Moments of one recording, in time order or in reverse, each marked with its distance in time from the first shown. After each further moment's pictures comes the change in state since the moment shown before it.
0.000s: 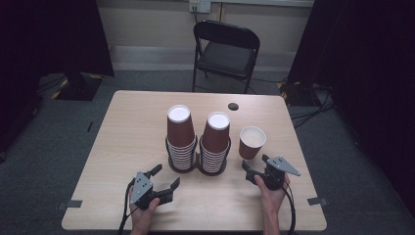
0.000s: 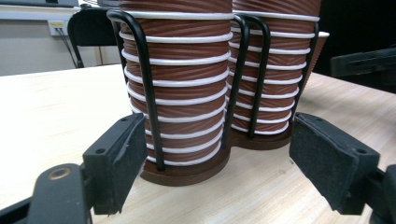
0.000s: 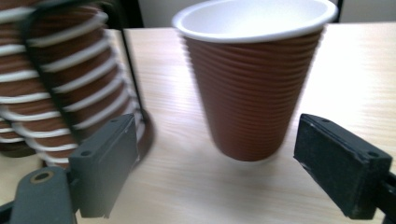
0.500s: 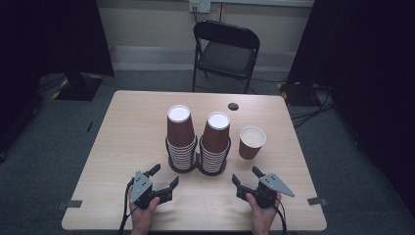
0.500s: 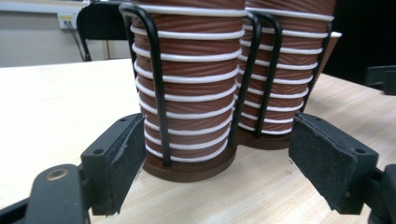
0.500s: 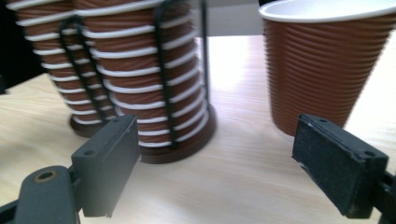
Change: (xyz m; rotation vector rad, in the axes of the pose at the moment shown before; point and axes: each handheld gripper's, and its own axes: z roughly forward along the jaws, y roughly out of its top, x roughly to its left) left arm 0.001 0.001 0.001 0.027 0.029 -0.038; right arm 0.045 -0.024 -0.028 -0.067 0.073 -0.002
